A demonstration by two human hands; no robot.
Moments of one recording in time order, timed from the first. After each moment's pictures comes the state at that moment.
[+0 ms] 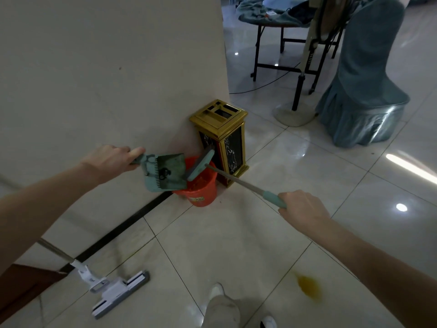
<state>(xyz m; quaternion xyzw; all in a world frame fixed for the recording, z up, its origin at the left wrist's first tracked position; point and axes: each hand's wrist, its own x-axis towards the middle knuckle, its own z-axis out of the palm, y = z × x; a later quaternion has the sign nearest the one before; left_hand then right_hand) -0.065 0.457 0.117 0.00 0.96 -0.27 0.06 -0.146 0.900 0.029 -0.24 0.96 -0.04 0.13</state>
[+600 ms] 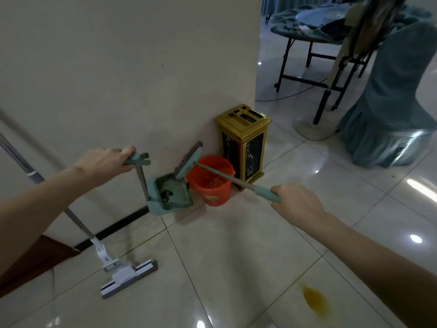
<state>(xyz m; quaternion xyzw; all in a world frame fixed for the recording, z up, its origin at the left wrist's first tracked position) 0.051 0.405 0.136 -0.13 0.97 -0.18 0.04 -0.101 0.822 0.071 -0.31 0.95 -0.05 0.09</state>
